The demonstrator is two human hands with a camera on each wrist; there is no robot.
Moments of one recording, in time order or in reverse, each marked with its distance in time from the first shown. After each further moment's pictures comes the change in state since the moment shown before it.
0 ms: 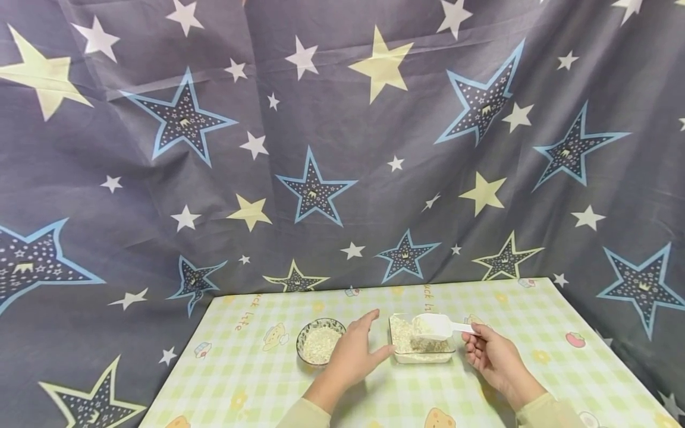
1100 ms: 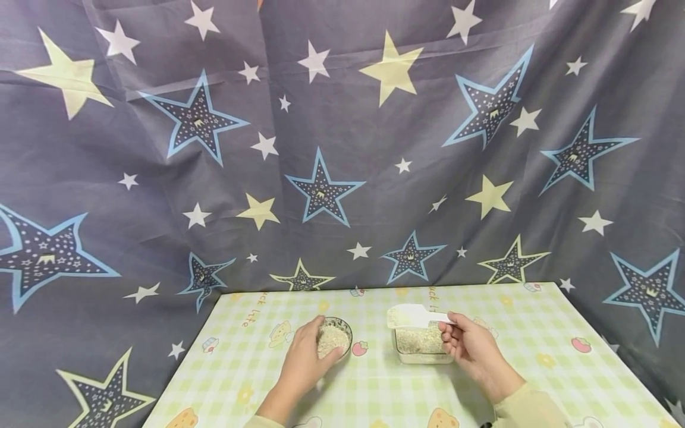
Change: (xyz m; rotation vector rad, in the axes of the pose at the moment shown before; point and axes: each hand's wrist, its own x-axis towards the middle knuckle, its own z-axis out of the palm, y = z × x) left_hand -0.044 -0.084 -0.045 0.055 0.200 -0.133; right_hand -0.019 -0.010 0.069 0.003 -0.114 -0.065
